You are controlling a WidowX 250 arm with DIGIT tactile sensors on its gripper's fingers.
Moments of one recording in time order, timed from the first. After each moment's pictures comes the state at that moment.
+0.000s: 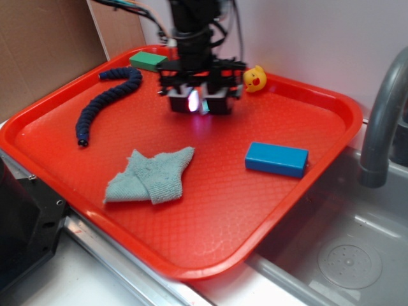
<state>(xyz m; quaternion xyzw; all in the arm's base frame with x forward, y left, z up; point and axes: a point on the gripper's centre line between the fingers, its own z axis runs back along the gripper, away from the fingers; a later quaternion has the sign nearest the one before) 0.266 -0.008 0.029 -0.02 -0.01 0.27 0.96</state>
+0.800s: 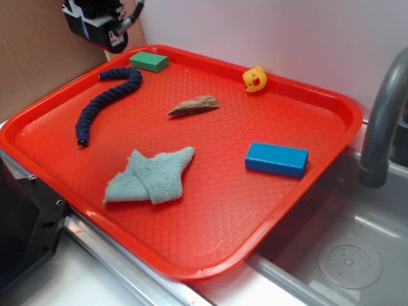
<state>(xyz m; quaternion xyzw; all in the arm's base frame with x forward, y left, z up) 0.202 0.005 0.148 0.04 -0.04 0.02 1.00</state>
